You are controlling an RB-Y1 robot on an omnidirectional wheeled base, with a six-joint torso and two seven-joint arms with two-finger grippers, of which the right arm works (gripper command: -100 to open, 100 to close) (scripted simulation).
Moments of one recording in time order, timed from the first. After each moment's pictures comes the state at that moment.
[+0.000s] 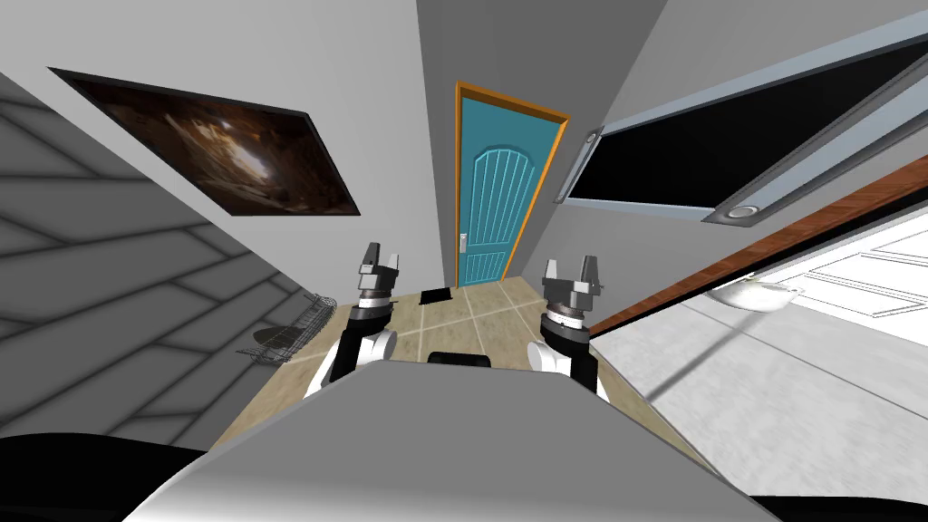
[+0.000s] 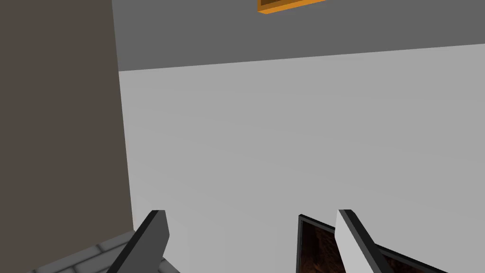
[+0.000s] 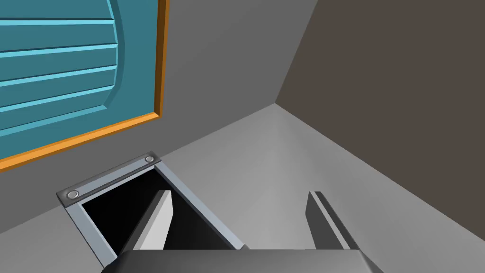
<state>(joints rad) 0.50 -0.01 0.03 -2.31 -0.04 -0.60 -0.08</state>
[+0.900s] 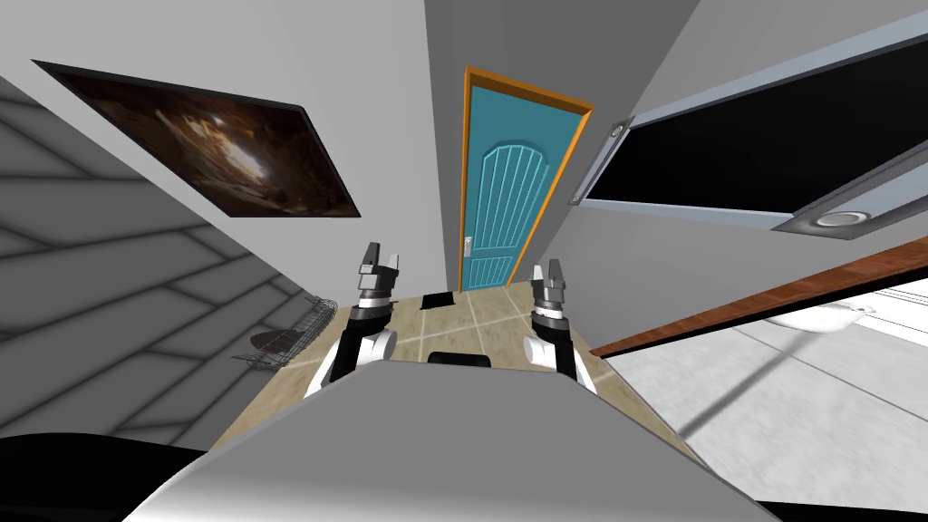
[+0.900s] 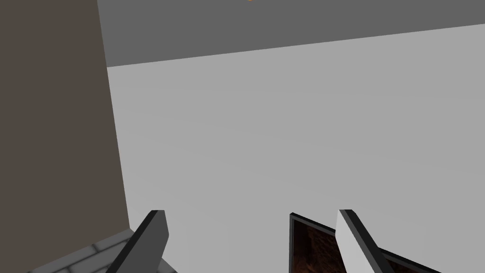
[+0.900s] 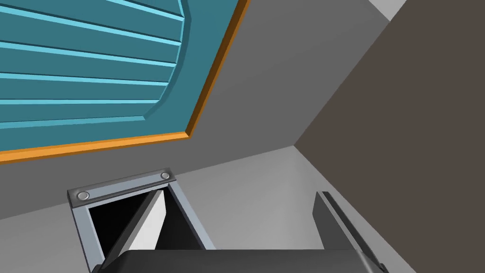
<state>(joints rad) 0.40 -0.04 -0.01 -2.12 0.05 -0.57 0.07</state>
